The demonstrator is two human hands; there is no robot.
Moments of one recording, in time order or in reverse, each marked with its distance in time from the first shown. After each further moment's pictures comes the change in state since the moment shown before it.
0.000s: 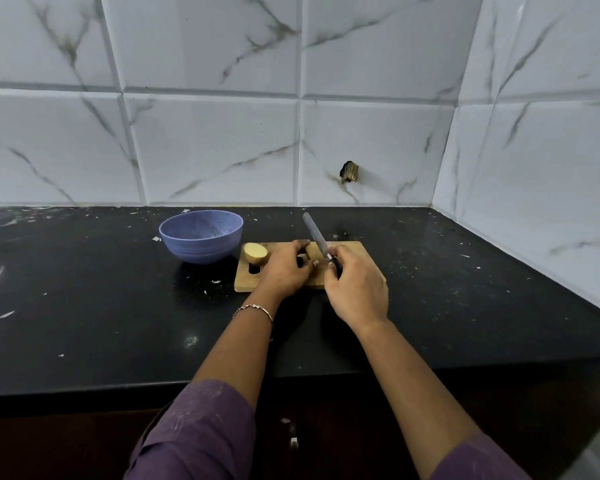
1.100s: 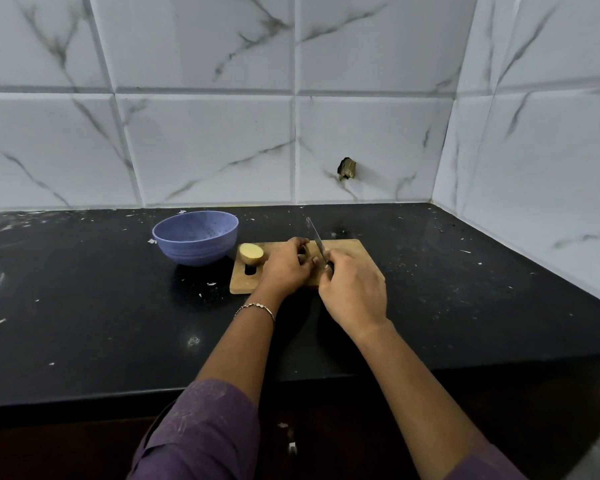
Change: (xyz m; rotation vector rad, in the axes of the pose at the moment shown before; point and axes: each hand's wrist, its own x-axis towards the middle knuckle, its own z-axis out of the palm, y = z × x) left_hand 0.006 0.007 0.004 0.035 -0.010 -0.047; right_hand -0.001 -0.003 -0.002 -0.146 0.005 -0.066
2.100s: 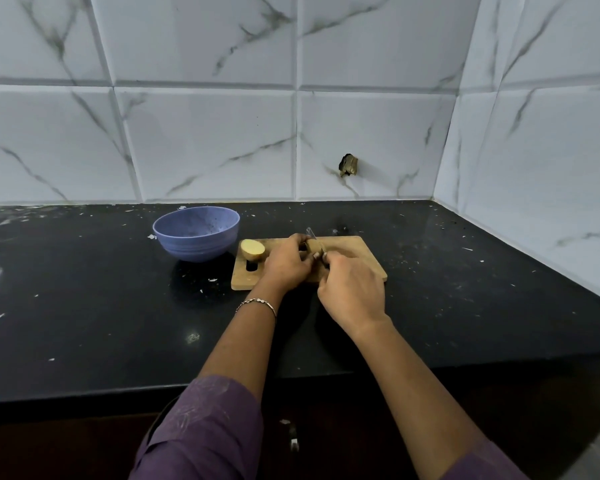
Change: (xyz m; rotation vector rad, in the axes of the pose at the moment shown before) left_hand 0.002 -0.002 0.000 -0.033 -0.007 -0.012; right_hand 0.002 -0.003 0.006 -0.103 -0.104 -0.030
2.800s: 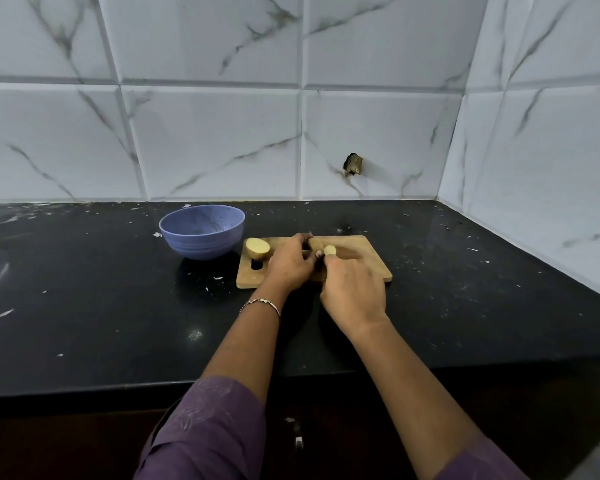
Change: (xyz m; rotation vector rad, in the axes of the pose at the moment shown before) left_hand 0.000 -0.004 0.001 -0.027 0.002 -0.021; right_hand -0.003 -0.005 -0.001 -0.136 -0.045 -0.094
